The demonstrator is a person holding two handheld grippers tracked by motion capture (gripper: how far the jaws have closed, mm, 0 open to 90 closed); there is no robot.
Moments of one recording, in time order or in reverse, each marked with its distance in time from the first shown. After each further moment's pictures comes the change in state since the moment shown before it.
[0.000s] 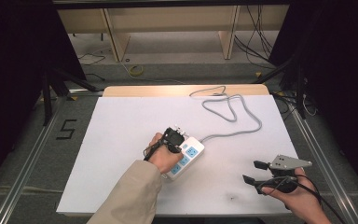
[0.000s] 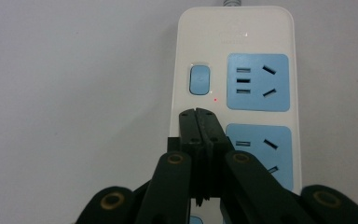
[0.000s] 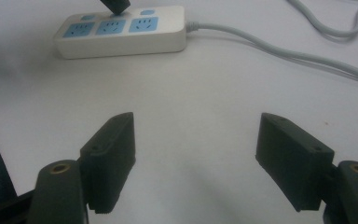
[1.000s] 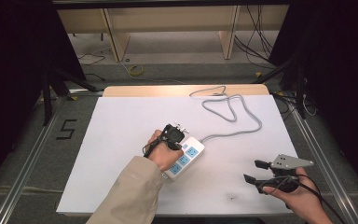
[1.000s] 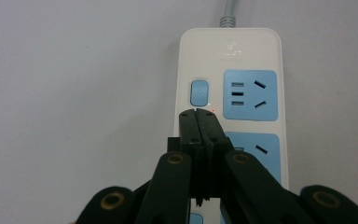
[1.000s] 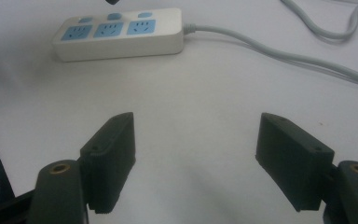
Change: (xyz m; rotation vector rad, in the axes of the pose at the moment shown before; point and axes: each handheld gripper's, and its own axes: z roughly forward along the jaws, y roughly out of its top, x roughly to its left) left arm 0.002 0.007 -0.012 -0.005 -0.012 -0.007; right arm -0.002 0.000 -0.002 -0.008 -0.002 -0.001
